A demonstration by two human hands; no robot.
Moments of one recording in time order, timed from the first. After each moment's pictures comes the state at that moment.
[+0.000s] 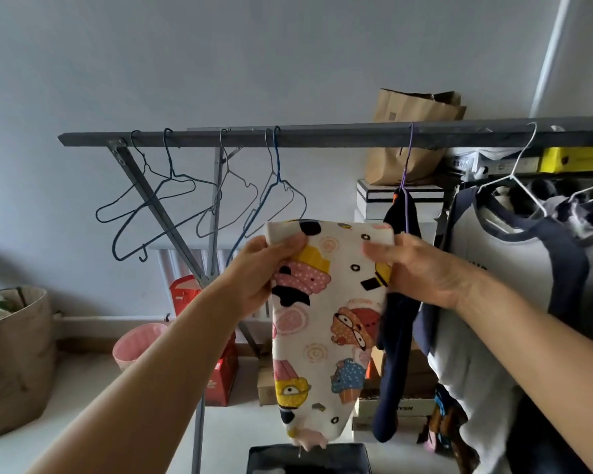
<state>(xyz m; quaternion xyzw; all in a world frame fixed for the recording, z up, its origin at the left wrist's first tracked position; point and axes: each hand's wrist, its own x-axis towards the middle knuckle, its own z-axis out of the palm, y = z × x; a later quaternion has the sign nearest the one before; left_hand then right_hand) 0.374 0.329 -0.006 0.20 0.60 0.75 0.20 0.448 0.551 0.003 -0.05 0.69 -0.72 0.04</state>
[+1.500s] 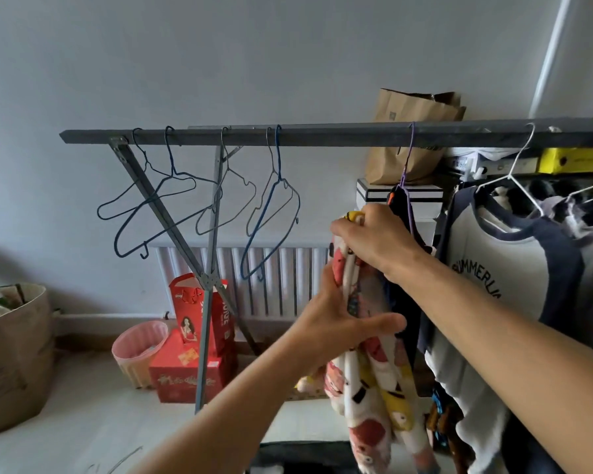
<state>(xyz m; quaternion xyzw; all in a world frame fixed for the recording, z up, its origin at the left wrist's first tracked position) 0.437 0.381 -0.051 0.30 0.73 0.59 0.16 0.434 0.495 0.028 0.10 0.89 -0.37 -0.26</state>
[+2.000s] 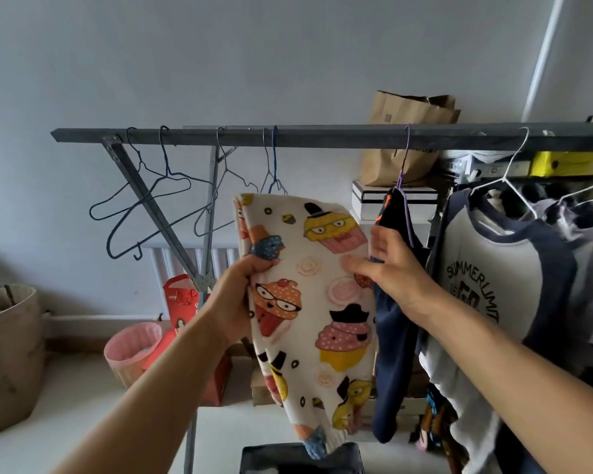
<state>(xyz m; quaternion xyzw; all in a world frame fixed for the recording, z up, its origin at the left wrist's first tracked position) 0.377 0.315 -0.037 0.12 0.48 0.83 0.28 0.437 0.532 -0.023 0.05 0.77 -0.61 -0.17</state>
